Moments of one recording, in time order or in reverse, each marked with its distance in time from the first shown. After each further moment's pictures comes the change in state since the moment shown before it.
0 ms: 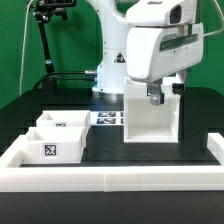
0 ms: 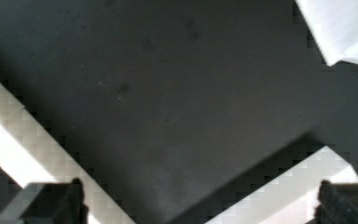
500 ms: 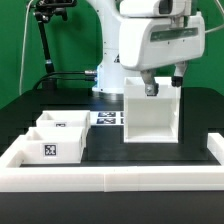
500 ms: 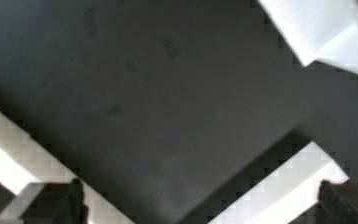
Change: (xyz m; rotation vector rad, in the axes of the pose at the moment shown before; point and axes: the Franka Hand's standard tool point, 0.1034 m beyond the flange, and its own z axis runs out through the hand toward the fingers) arm -0.017 -0.023 -0.015 -0.031 0.024 0.199
